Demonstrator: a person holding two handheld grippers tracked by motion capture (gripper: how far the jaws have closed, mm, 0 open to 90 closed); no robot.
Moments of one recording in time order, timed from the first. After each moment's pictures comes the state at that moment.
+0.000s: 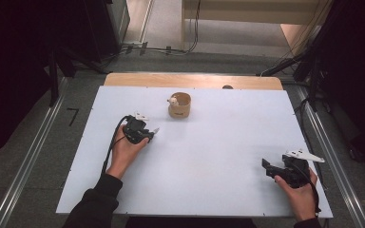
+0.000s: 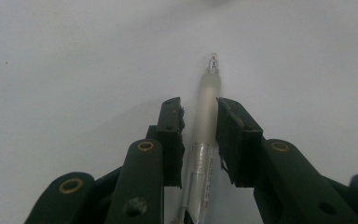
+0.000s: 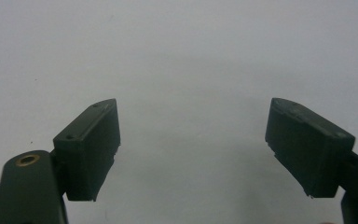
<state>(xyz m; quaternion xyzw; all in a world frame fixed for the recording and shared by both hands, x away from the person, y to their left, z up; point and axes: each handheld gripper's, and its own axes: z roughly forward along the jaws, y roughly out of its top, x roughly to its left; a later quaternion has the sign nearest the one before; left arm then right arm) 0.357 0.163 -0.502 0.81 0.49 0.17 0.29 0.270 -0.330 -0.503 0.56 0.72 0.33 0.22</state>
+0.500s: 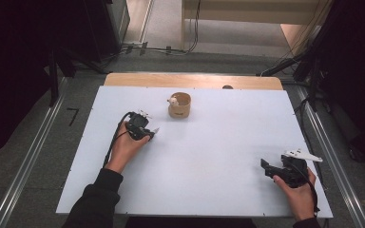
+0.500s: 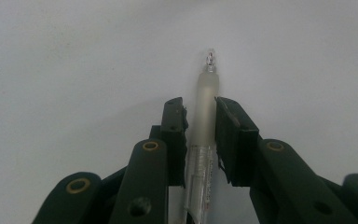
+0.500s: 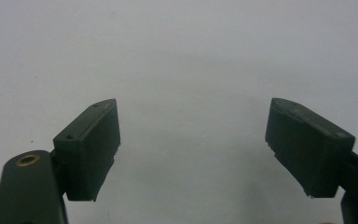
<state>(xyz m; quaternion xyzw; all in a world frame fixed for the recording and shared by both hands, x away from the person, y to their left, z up) 0.367 0.158 -0.495 0.83 0.48 0.15 0.25 0.271 -0.327 -0.505 0.56 0.72 0.33 0.22</state>
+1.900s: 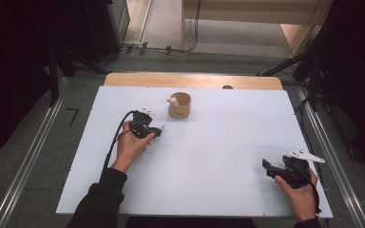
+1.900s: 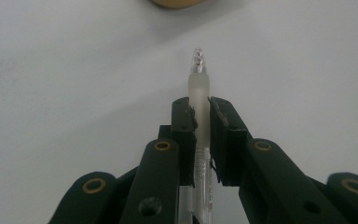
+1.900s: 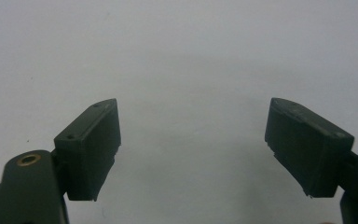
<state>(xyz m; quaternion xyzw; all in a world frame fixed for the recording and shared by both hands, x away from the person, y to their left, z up) 0.369 0.148 -0.490 0.80 0.48 0.10 0.34 0.269 -0.331 -0.504 0.57 0.72 0.33 0.22</state>
